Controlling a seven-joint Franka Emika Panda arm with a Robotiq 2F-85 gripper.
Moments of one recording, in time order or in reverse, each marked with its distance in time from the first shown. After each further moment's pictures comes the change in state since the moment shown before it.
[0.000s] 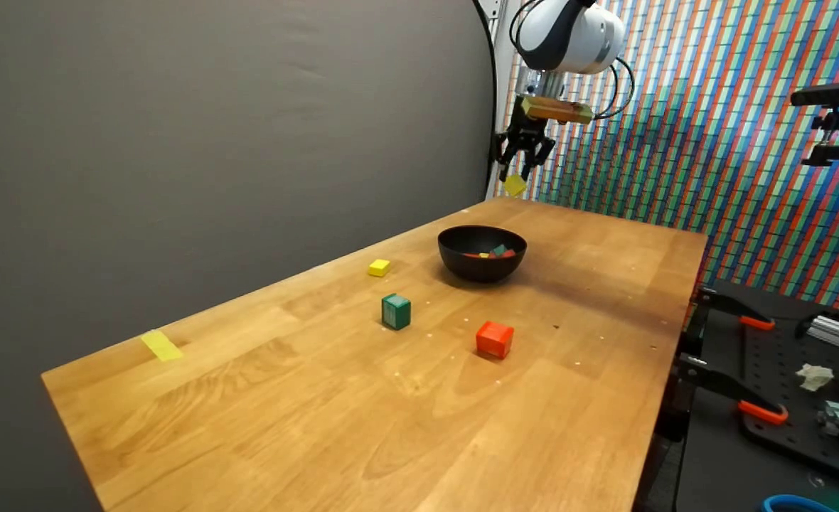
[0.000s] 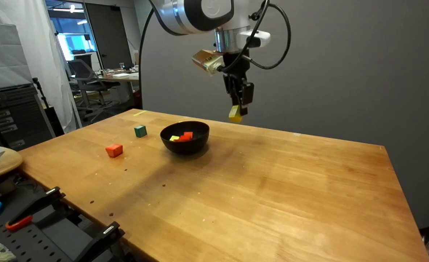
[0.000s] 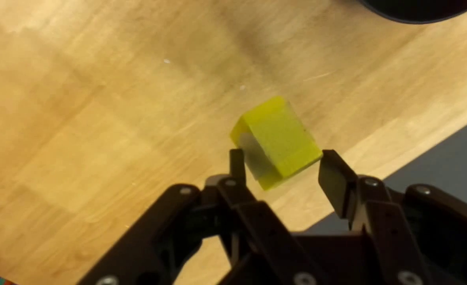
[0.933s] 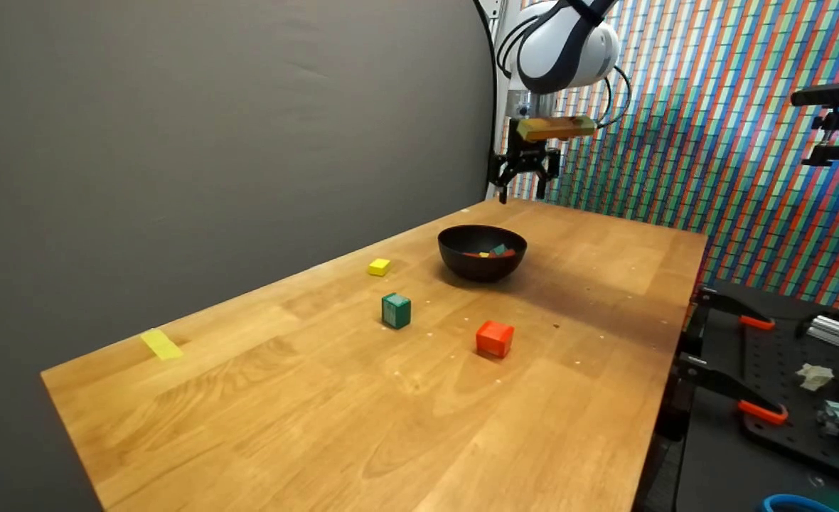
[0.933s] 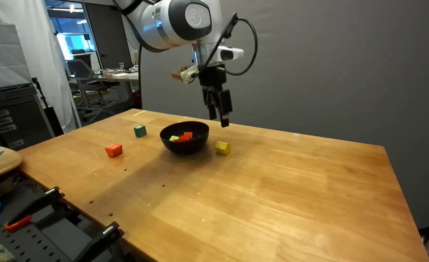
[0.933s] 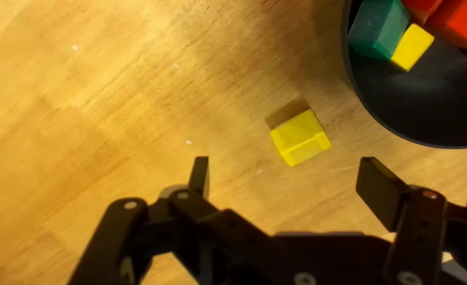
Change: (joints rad) arm 0.135 -0.014 -0.043 -0.082 -0.207 -0.069 0.193
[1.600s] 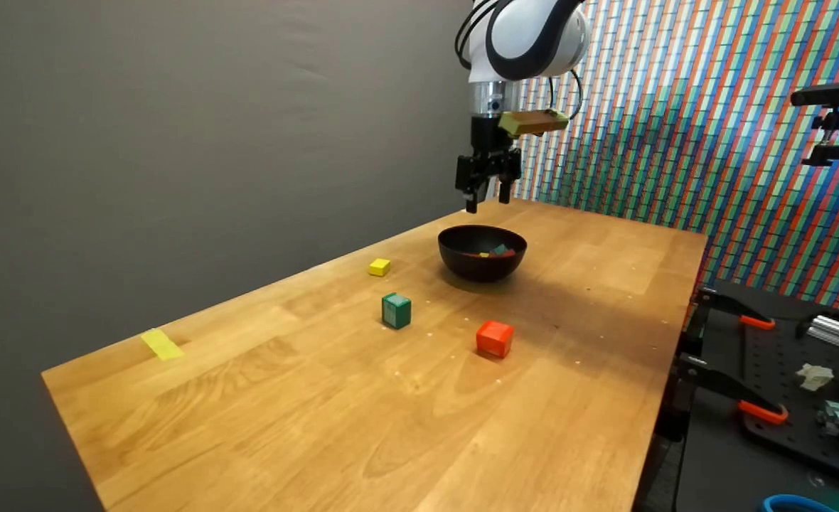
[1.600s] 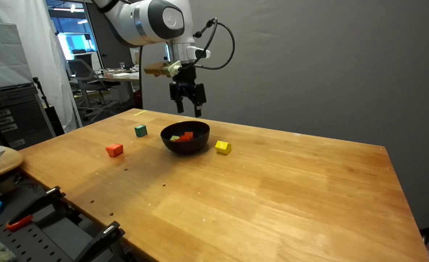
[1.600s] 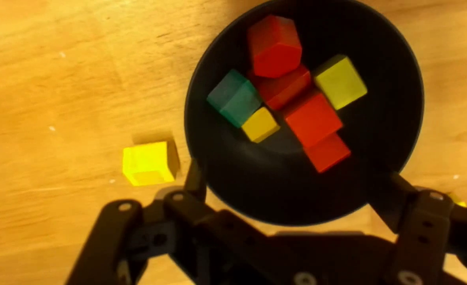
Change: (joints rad) arm 0.034 0.001 0.161 0.036 0.007 -0.072 -0.248
